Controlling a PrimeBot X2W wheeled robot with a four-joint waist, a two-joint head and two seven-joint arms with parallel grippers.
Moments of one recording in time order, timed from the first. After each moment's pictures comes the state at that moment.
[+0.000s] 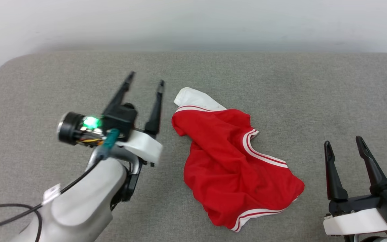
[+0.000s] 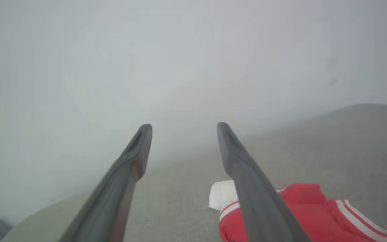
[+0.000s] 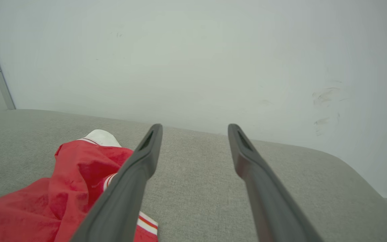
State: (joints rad) left arm -0.68 0.47 -0.87 0.23 -0.59 0.40 -0.26; right arm 0.02 -0.05 -0.05 -0.08 -0.03 0.13 -0.26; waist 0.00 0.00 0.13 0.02
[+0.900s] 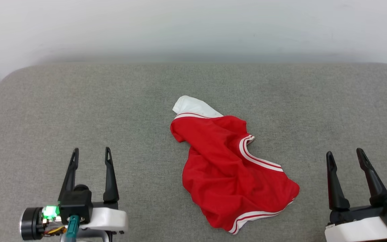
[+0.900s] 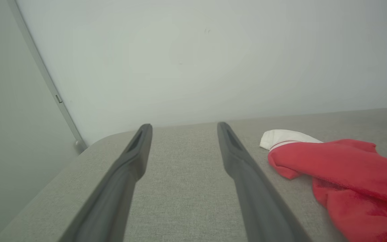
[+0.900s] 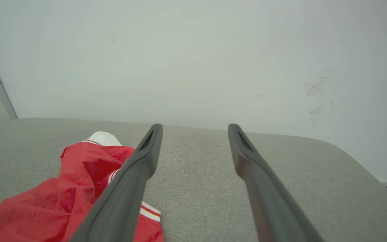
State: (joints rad) left arm -0.05 0.31 -0.31 0.01 -0.22 0.39 -0.26; right arm 0.07 -0.05 -0.06 -0.06 0.03 0.13 -0.26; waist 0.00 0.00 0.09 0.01
